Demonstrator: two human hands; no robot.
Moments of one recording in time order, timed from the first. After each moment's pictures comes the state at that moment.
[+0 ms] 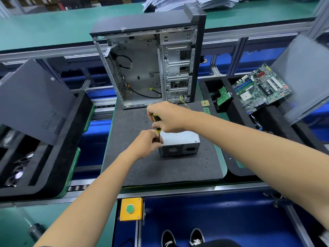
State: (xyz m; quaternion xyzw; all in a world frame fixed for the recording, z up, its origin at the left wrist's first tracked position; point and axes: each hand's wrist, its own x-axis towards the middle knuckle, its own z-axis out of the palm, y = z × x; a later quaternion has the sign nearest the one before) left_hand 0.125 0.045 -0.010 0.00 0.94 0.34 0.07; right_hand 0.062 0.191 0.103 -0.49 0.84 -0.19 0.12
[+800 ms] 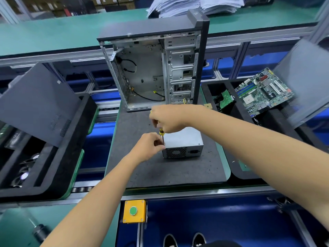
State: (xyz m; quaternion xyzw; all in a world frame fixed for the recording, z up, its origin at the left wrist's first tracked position) left_hand 0.133 0.044 -0.009 0.00 0.94 0.35 0.03; right_hand 0.063 0.176 0.126 -0.53 0.84 0.01 0.13
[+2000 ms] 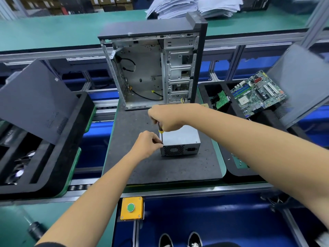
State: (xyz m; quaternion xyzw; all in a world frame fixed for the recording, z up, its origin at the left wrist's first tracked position) left_hand 0.139 0.050 -0.010 -0.08 0.92 0.38 0.03; right_hand 0.077 0.175 0.132 -0.49 0.86 0.05 0.16
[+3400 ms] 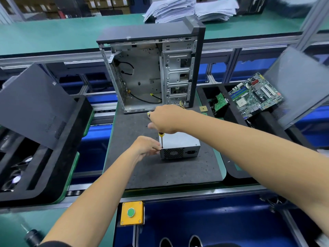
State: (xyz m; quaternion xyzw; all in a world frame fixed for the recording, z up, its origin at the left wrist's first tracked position) left_hand 0.125 0.045 -0.004 -0.28 0.69 0.64 0.15; right_hand 0.078 0.166 0.126 -0.47 0.87 0.09 0.07
